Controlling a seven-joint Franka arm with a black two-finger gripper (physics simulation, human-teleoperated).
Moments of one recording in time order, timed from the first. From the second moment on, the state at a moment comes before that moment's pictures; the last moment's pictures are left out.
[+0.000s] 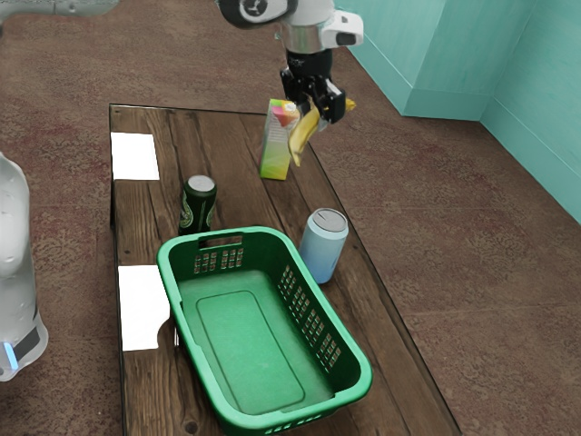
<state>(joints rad) 0.05 -0.31 -0.07 -1.87 -0.03 1.86 -0.47</state>
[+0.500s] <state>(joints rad) 0.06 -0.29 -0.33 -1.99 -0.19 1.82 -0.76</state>
